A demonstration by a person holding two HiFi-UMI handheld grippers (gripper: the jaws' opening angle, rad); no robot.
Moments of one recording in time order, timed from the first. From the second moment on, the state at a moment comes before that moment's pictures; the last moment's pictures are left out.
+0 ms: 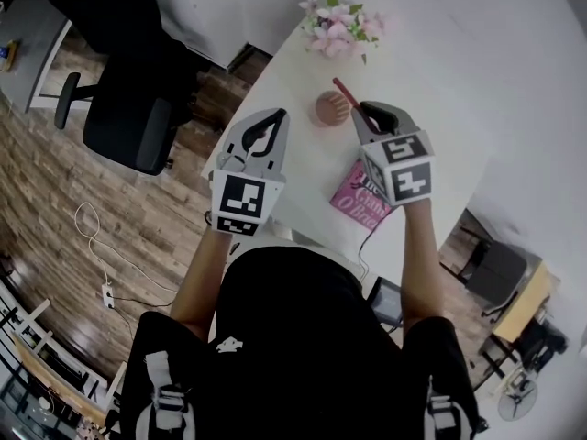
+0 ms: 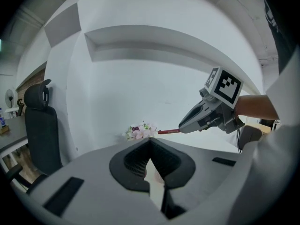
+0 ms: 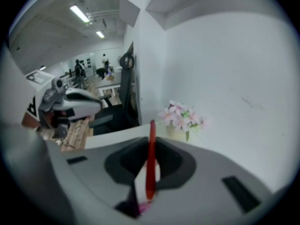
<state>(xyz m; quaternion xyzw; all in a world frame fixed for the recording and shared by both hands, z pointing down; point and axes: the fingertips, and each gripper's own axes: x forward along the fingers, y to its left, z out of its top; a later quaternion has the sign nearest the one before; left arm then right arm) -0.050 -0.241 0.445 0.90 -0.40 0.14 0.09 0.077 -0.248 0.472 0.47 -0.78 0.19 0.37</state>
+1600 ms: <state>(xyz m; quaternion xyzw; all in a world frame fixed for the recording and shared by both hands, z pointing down) -0.045 -0.219 0.291 0.94 -0.34 0.05 -0.03 0.072 -0.201 0.289 0.63 -0.77 0.02 0.09</state>
